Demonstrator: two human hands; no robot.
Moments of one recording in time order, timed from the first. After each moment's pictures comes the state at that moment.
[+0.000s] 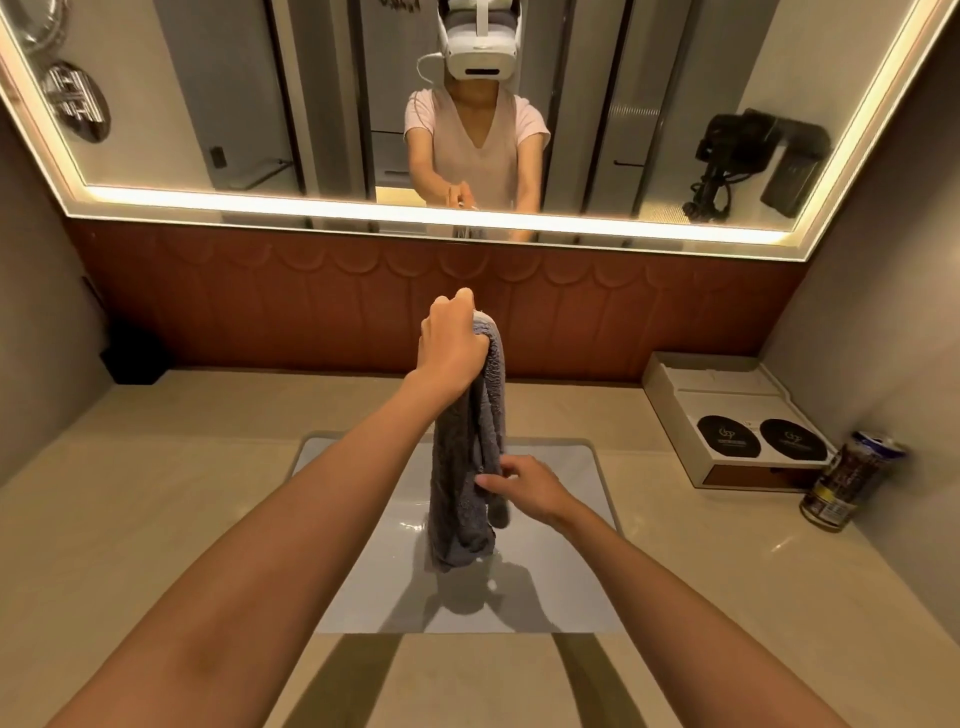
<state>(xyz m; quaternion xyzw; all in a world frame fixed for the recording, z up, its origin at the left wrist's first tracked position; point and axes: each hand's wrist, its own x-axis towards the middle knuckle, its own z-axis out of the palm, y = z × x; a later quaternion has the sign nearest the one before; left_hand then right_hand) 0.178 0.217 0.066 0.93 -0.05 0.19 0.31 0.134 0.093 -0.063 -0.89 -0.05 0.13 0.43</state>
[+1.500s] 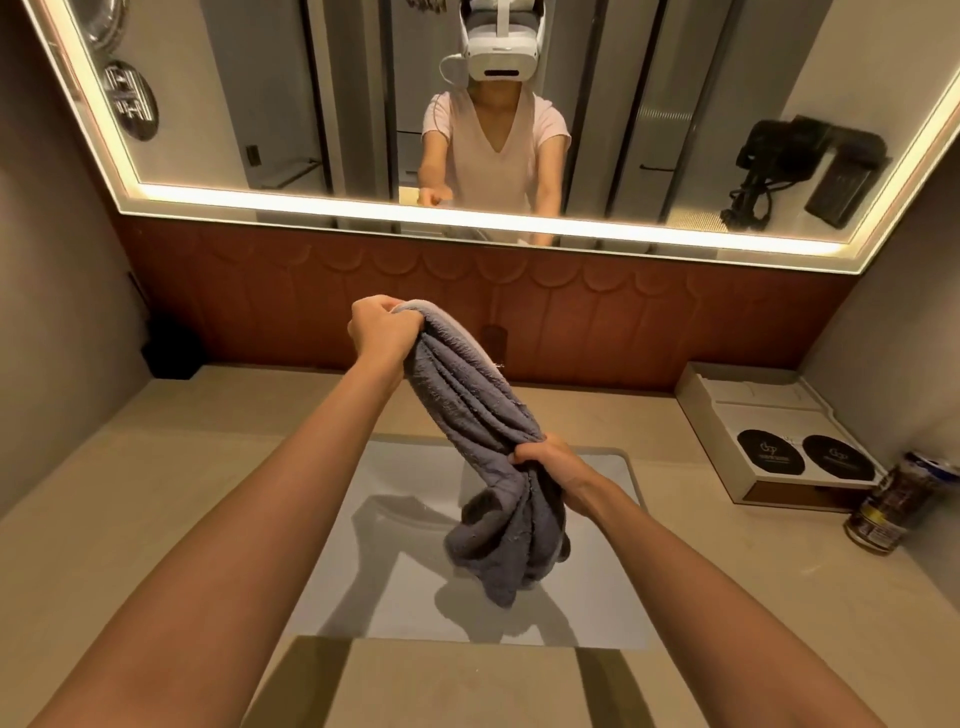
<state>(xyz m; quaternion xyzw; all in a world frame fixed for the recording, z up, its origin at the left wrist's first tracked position) 0.199 0.312 0.065 0.75 0.19 0.19 0.61 0.162 0.122 -0.042 -0.73 0.02 0.20 0.65</state>
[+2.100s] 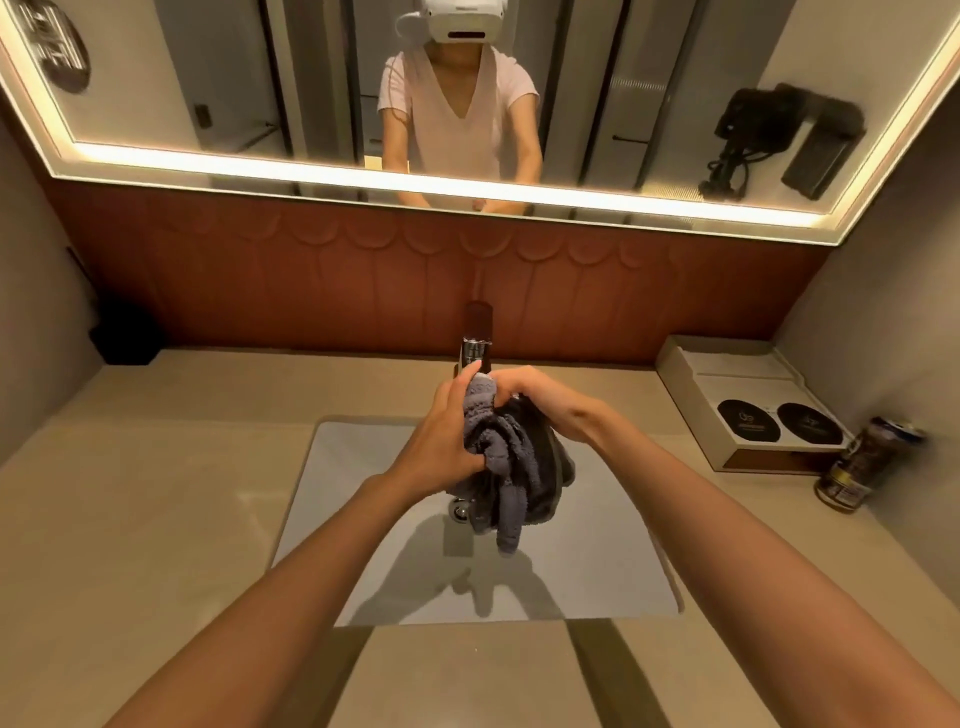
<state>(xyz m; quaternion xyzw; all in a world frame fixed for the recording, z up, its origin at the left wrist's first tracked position) 0.150 0.290 -0.046 0.88 -0.17 0.02 0.44 0.169 0.145 0.017 -0.81 -0.06 0.23 0.54</state>
